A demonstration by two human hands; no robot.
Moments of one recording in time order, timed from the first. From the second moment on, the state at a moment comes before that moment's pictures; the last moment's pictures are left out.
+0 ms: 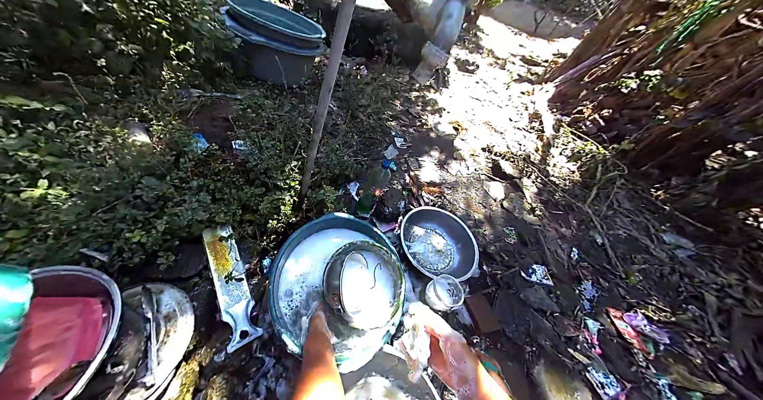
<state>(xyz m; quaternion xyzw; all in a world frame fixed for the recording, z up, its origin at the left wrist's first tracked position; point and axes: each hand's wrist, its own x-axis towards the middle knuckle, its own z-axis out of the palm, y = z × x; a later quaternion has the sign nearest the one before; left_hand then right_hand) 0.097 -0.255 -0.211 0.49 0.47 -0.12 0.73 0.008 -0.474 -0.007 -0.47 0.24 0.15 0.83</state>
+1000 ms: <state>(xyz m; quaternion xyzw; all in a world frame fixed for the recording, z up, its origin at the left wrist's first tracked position) 0.048 -0.184 0.062 0.70 0.07 0.23 0.68 0.111 -0.263 0.092 -0.66 0.02 0.00 0.75</state>
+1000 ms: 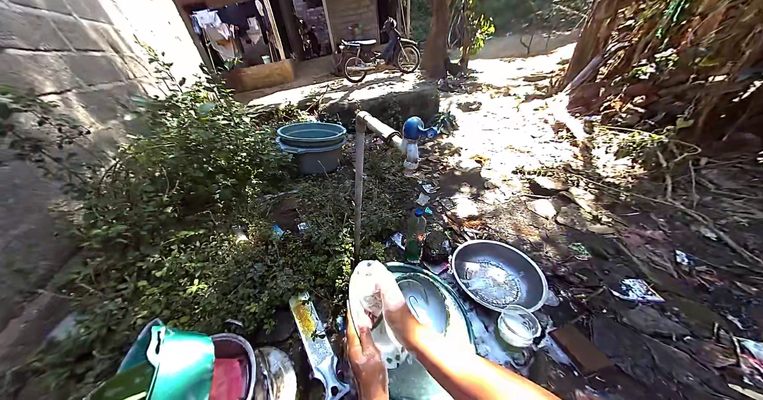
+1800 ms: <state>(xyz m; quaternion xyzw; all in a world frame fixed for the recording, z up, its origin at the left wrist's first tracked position) -0.011 -0.204 0.006 0.49 0.23 0.02 0.84 0.038 -0.292 0.023 -0.95 -0.13 0.15 0.24</state>
